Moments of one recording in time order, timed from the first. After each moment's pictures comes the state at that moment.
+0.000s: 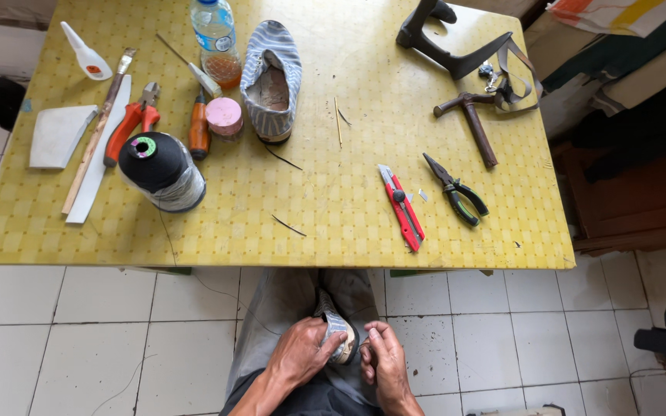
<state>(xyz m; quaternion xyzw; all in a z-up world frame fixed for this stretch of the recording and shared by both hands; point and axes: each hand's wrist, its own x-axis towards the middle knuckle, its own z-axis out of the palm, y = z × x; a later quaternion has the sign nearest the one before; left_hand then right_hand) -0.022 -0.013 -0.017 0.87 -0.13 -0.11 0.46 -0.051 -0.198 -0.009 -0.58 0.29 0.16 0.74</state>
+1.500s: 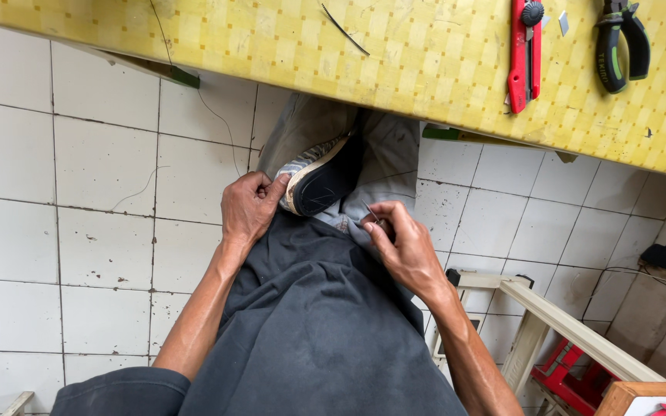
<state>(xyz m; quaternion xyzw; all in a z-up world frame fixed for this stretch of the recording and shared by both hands) -0.074 0.068 -0.050 0.83 0.23 -0.03 0.52 -0.033 -0.182 0.062 -0.86 -0.06 0.29 0.42</state>
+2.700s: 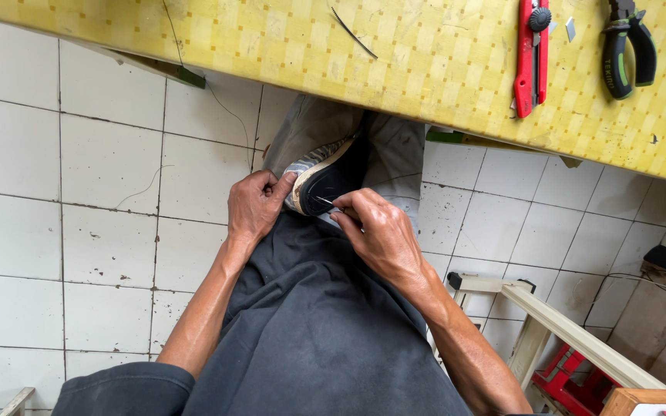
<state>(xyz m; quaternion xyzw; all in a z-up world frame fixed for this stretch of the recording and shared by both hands) -0.071 0.069 -0.046 0.82 0.22 -0.05 0.53 -0.019 -0.132 0.061 -0.90 -0.20 0.20 0.33</state>
